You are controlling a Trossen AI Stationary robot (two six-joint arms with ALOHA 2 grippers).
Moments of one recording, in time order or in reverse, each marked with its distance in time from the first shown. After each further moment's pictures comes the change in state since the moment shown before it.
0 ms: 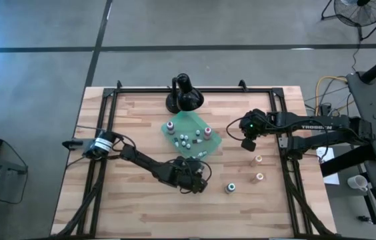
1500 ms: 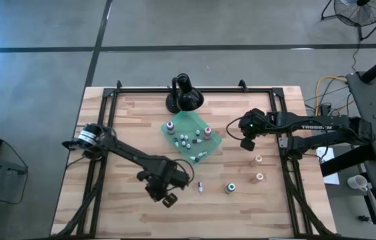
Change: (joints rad) left arm 0.003 -0.212 0.121 -0.902 1.069 -0.134; right arm 0.000 0.000 0.000 0.029 0.000 0.005
